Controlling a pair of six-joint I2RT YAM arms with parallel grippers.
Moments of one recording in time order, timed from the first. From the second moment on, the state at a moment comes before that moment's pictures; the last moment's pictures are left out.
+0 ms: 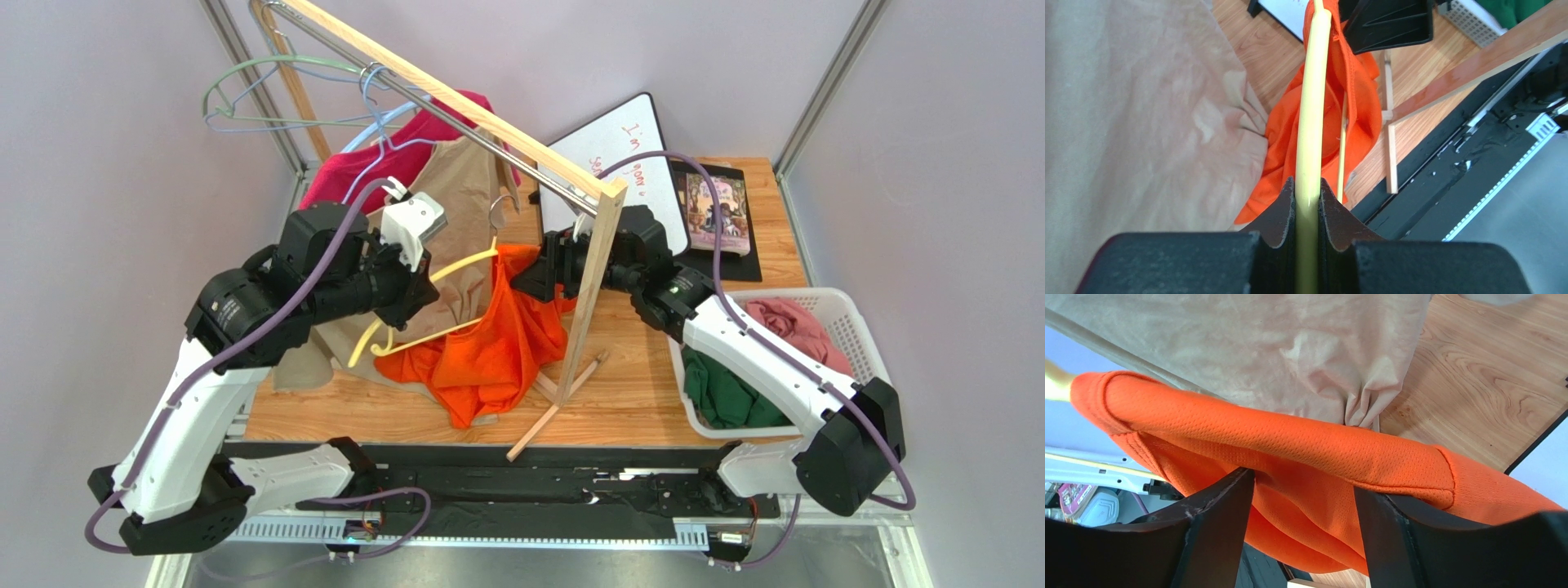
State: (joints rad) left arm -0.74 1.10 1.72 -1.22 0.04 0.01; right arm 0.67 1.32 1.12 -0.11 -0.42 0.46
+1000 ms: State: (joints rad) left arm -0.73 0.67 1.59 -1.30 -0.16 -0.14; right arm 0.66 1.22 1.03 -0.26 0.12 0.62
